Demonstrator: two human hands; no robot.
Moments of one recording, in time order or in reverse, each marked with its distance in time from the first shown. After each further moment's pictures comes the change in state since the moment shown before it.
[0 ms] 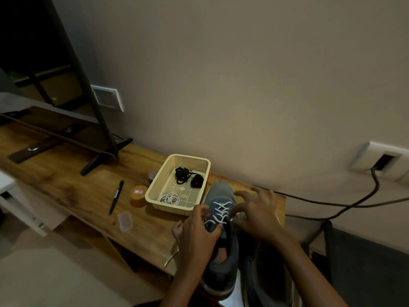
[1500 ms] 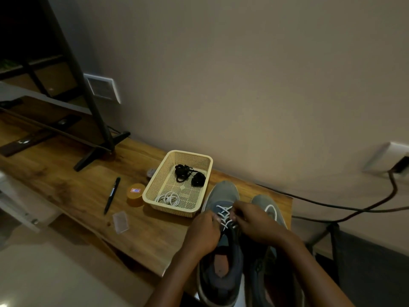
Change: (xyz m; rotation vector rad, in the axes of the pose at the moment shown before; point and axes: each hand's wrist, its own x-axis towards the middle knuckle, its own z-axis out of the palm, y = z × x) left_hand 0.039 -0.001 0.005 -0.043 -0.428 -0.027; right_hand 0.026 0.002 0.018 0.410 -0.193 -0.098
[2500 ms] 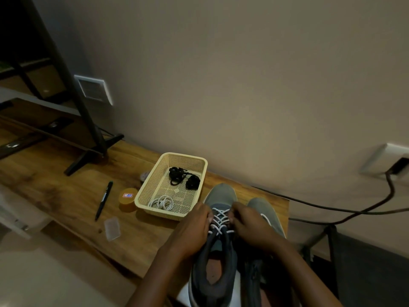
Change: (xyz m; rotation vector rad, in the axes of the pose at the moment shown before) left_hand 0.021 -0.018 -0.011 0.248 -0.044 0.376; right_hand 0.007 0.015 0.011 0.097 0.096 0.027
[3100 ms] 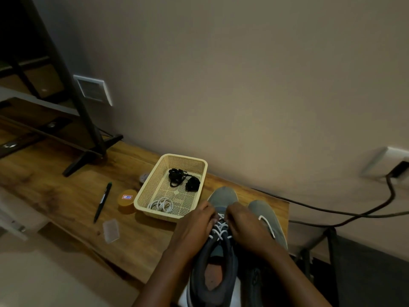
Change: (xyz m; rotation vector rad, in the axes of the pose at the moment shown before) left_hand 0.007 0.004 0.002 0.127 0.125 0.032; right_hand 0.002 -0.006 0.006 -0.171 0.058 -0.049
